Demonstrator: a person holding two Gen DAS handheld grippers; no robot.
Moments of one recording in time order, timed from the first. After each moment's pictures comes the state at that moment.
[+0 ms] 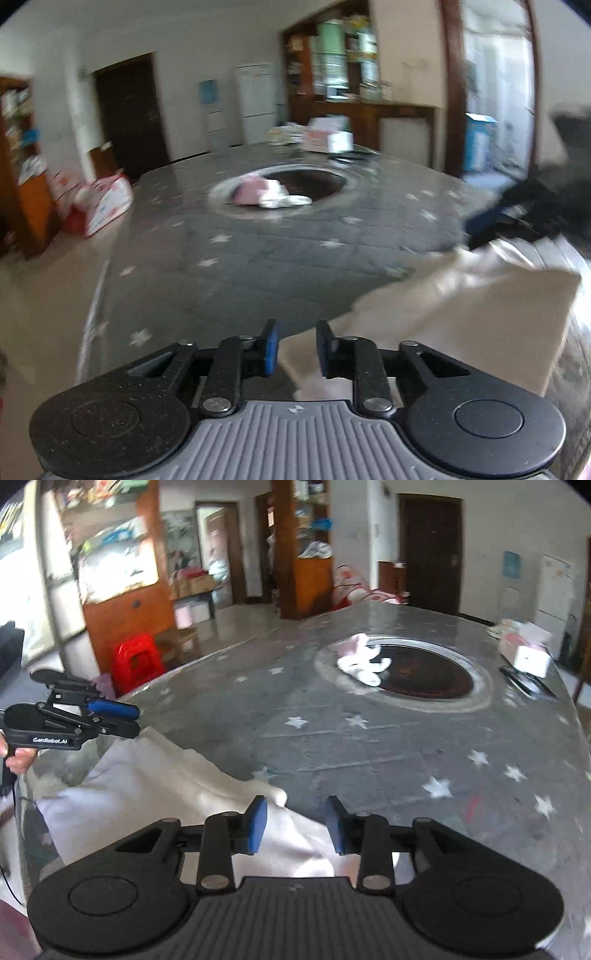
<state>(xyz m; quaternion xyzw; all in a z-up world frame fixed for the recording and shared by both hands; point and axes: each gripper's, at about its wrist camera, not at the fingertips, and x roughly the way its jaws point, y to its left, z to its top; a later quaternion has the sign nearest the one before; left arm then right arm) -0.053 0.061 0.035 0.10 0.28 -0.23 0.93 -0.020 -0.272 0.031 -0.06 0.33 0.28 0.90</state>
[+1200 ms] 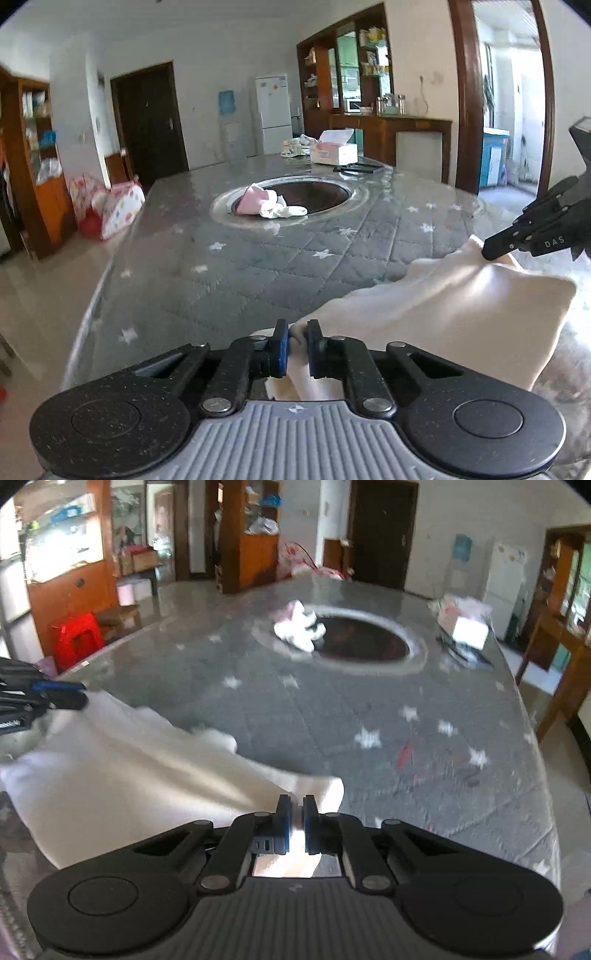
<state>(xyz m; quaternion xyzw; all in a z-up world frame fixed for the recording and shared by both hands) -0.071 0.027 0.028 0.12 0.25 -0.22 0.93 -0.031 -0.283 0.021 -0.10 0.37 0.18 0.91</state>
